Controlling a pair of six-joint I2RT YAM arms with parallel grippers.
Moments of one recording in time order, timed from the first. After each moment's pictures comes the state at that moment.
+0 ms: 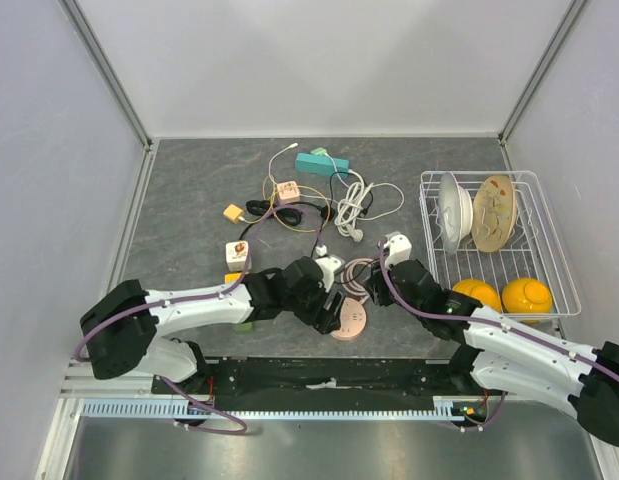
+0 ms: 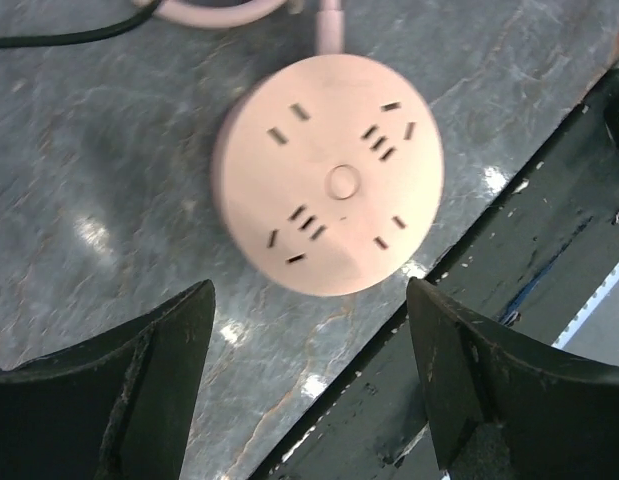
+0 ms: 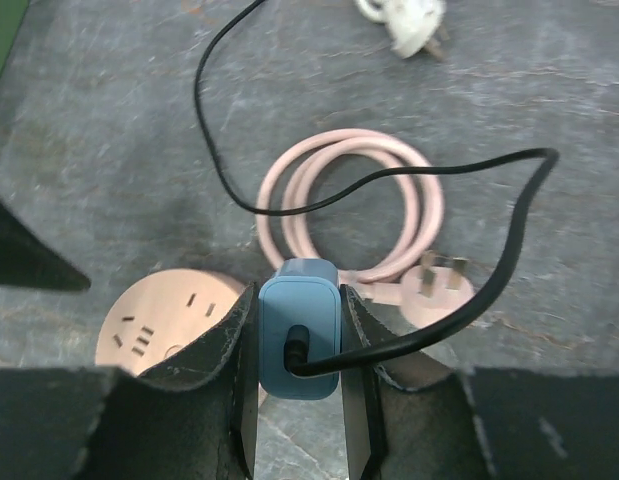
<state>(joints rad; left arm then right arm) -1.03 1.37 0.71 -0.18 0.11 -0.44 0.87 0.91 0.45 -0.11 0.23 0.37</state>
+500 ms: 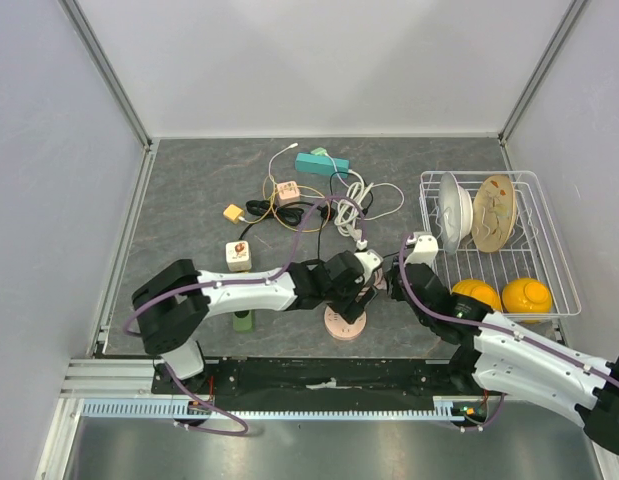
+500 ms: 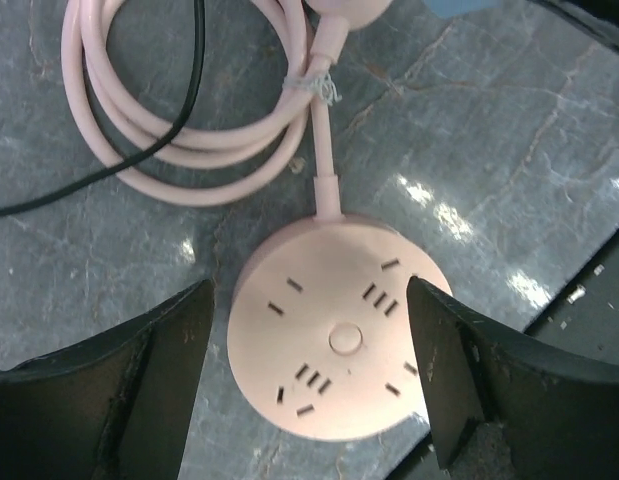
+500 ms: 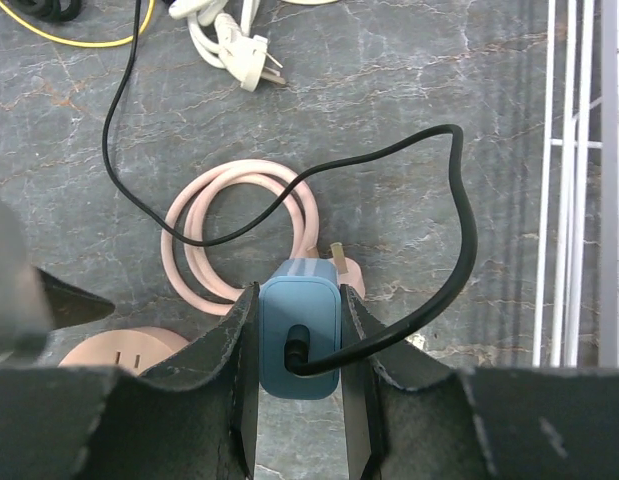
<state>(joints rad) -1.13 1.65 0.99 -0.21 -0.06 -0.26 0.87 0.81 0.45 -0.24 0.56 0.54</state>
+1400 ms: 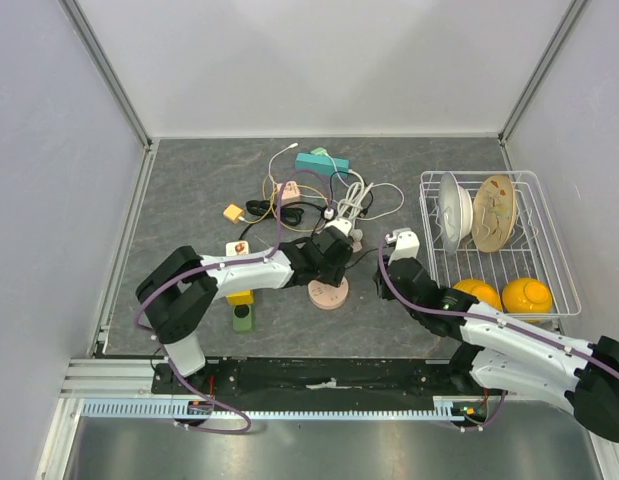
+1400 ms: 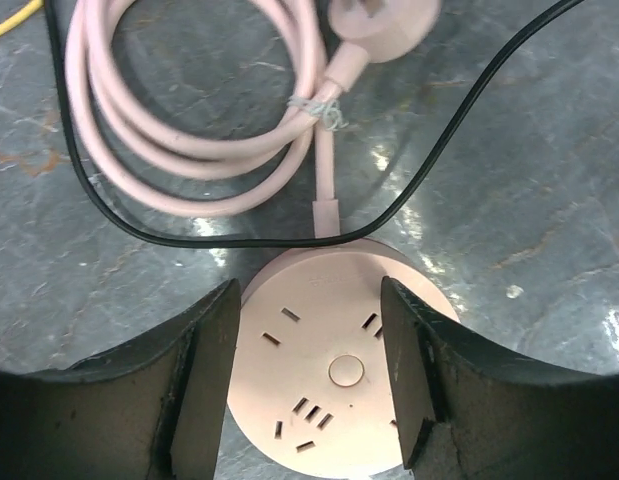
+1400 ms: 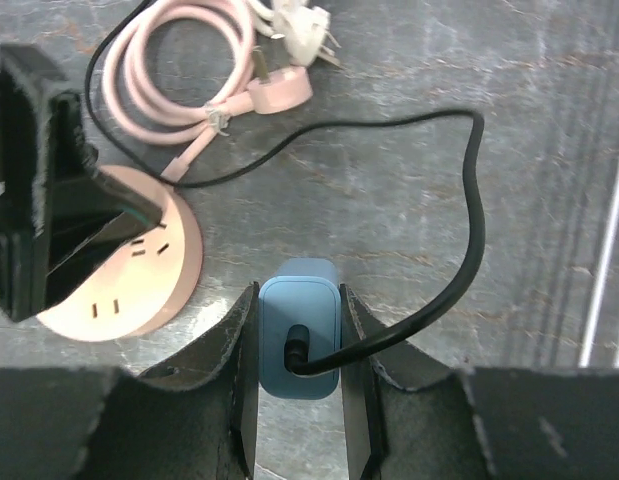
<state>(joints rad) -0.97 1.74 1.06 -0.24 -0.27 -0.41 0.87 0.92 0.47 -0.18 0.48 0.46</state>
